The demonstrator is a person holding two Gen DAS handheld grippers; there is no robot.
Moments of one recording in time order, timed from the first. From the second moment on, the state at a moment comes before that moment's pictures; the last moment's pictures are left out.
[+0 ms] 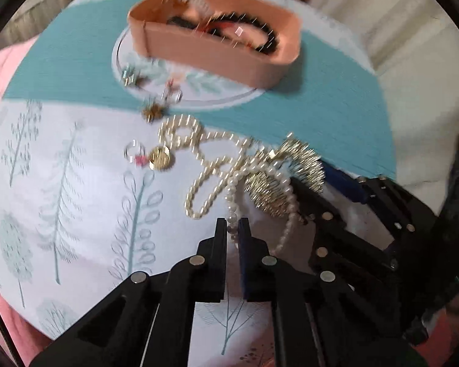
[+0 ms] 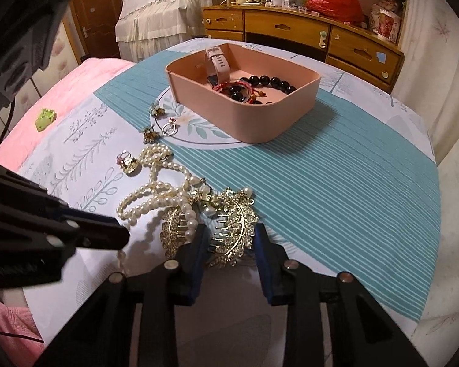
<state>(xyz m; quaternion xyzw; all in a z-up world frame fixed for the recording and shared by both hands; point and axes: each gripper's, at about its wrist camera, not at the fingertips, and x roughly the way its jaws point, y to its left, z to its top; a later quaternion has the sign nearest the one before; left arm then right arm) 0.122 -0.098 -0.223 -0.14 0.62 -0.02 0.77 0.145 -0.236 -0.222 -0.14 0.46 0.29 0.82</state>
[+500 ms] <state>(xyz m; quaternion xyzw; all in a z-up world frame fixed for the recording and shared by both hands) 0.118 -0.054 -0.159 -0.15 0.54 -0.05 0.83 0.146 -0.230 -0.195 -0.09 0.45 0.30 0.84</state>
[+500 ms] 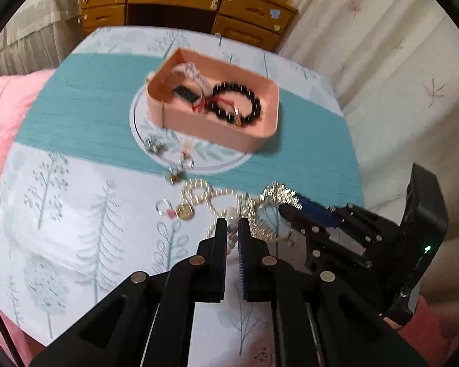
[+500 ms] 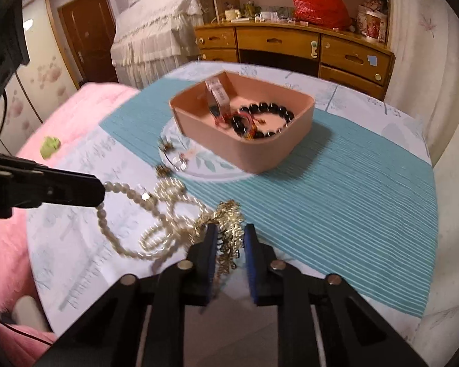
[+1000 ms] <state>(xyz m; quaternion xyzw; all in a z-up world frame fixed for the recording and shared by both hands) 0.165 -0.023 -0.096 -0.10 0.46 -0.05 0.88 0.156 -0.191 -0.160 -0.06 0.41 0.34 0.84</state>
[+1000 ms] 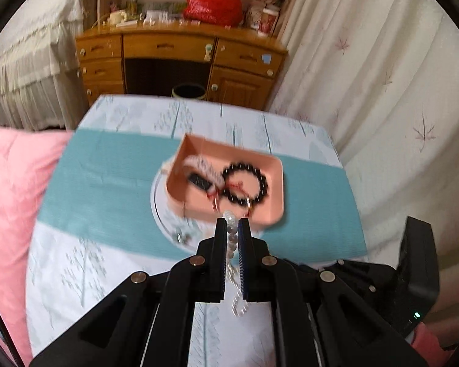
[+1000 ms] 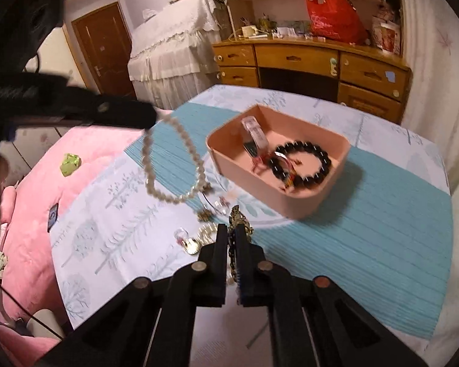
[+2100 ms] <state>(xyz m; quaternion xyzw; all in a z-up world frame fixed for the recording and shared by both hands) 0.237 0.016 -0.123 -0.10 0.47 -0.06 0.87 0.220 -0.198 -0.122 0.00 0.37 0.22 0.90</state>
